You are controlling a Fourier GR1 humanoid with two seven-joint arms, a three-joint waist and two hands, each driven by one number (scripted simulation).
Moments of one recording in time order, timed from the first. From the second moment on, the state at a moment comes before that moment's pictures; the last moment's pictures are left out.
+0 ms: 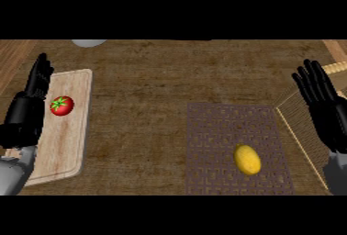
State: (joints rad) left arm -0.23 0.60 -0.24 -1.56 0.17 0.44 -0.07; right arm -0.17 -0.39 -0.03 -1.59 -0.30 0.09 -0.12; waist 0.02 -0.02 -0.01
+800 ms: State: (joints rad) left arm -0.19 0.53 -0.22 -1.41 0.37 0.27 0.12; right arm -0.28 -0.32 0.31 -1.75 -0.01 0.34 -0.41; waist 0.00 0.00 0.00
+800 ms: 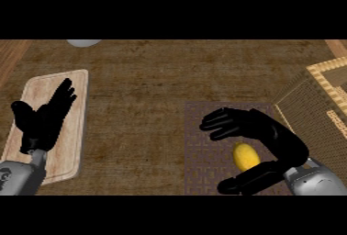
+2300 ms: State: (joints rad) left arm -0.15 0.51 -0.14 -1.38 0.36 0.18 0.12; right arm -0.69 -0.83 0.04 -1.85 -0.38 0.88 0.61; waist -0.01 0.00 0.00
